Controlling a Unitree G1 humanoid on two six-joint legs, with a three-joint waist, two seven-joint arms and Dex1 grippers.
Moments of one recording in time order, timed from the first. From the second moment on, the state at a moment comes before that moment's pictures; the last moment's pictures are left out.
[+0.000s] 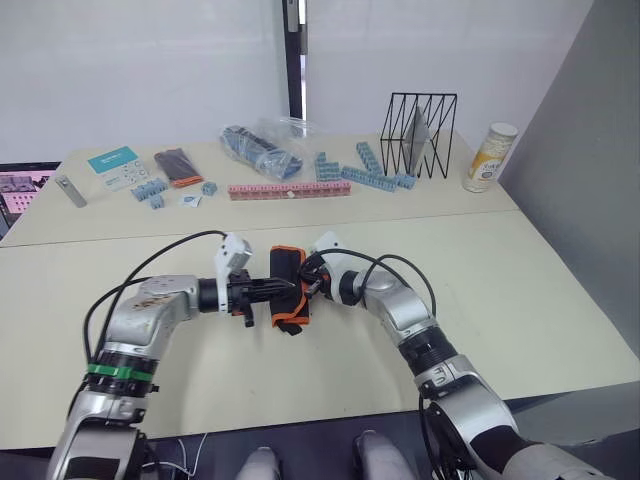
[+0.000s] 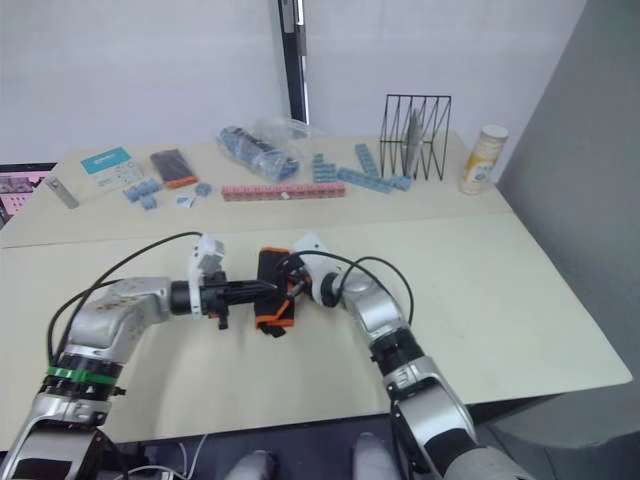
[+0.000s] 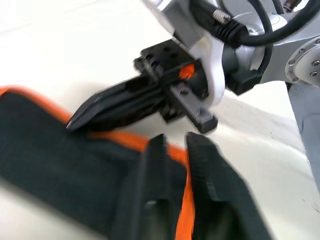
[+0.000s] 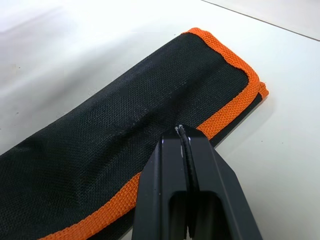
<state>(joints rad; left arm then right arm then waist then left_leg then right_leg) -0.52 0.55 -0.08 0.17 -0.44 0.52 -1.12 -0.77 -0.05 0.25 0.48 0.05 0.45 0.59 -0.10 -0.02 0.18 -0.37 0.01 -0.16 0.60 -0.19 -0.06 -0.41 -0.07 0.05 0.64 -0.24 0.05</state>
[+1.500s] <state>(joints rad) -0.40 0.59 -0.17 0.21 -0.25 0.26 -1.10 -1.01 0.02 0.24 0.99 0.01 0.11 0.65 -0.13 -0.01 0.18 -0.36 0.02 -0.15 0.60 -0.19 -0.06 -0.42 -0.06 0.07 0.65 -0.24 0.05</state>
